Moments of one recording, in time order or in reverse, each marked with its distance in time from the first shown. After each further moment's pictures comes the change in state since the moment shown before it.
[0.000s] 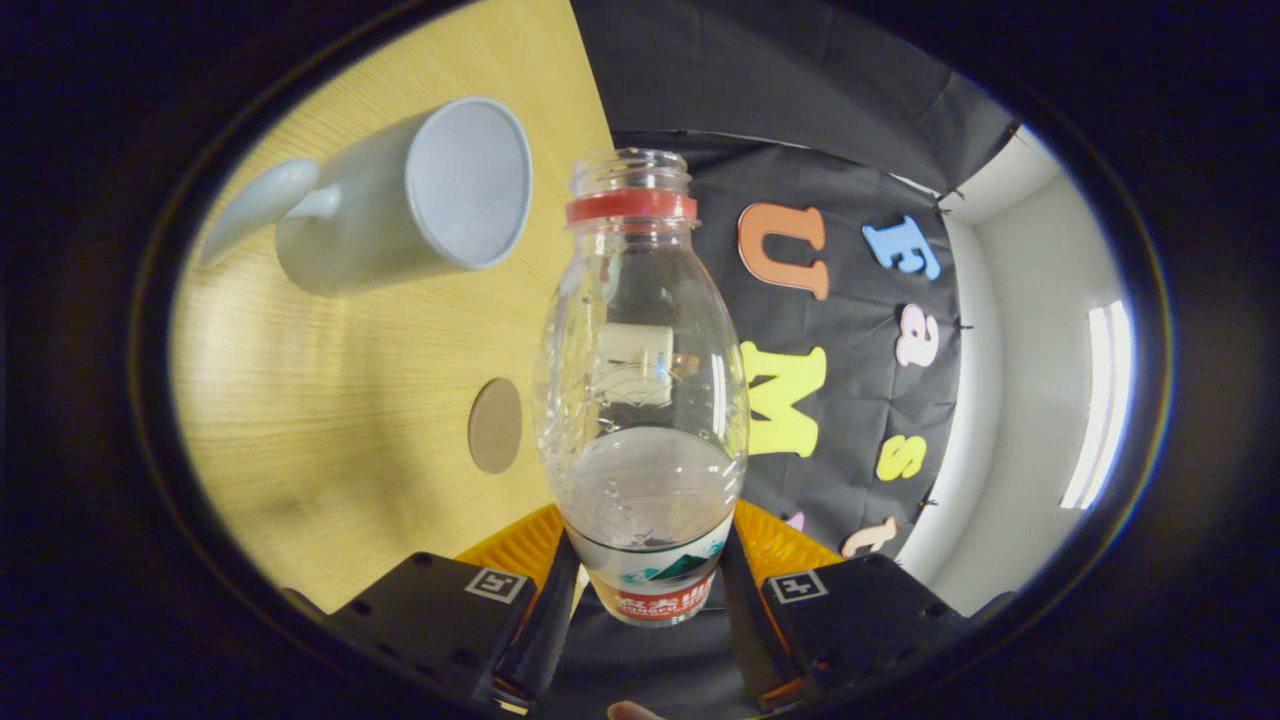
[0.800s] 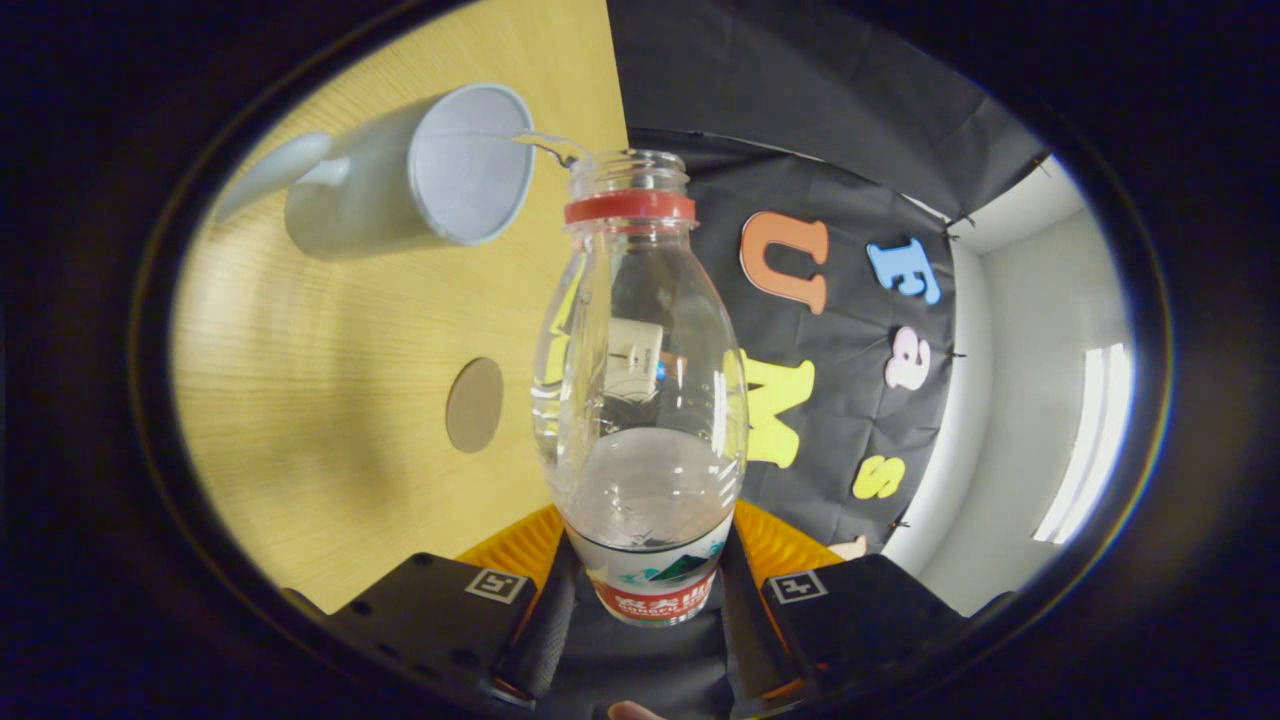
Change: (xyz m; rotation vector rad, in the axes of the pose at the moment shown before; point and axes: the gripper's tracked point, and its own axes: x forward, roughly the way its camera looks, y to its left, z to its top) arm 0.000 -0.018 -0.002 -0.101 0.004 -0.026
